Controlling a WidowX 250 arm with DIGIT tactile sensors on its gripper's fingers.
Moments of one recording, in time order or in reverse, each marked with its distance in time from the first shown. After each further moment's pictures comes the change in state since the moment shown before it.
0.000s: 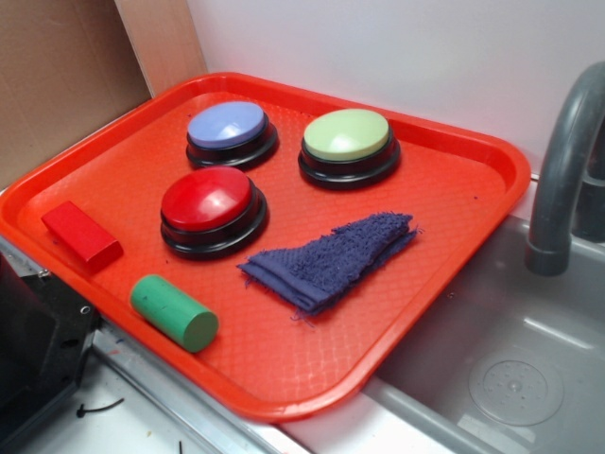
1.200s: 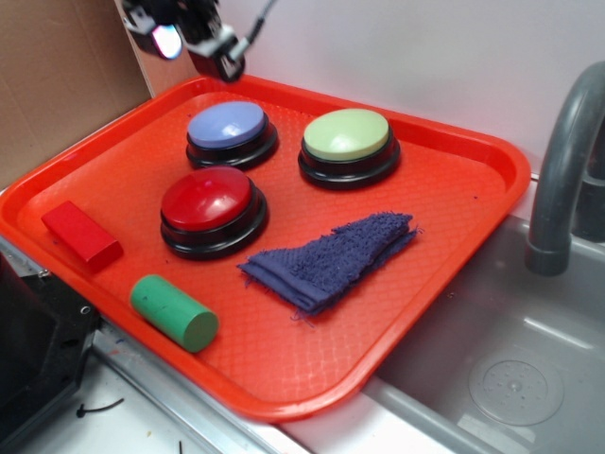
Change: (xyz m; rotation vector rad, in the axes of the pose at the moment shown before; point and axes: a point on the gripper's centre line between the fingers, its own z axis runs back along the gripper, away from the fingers) arm 0.126 0.058 -0.150 0.105 -0.128 0.043
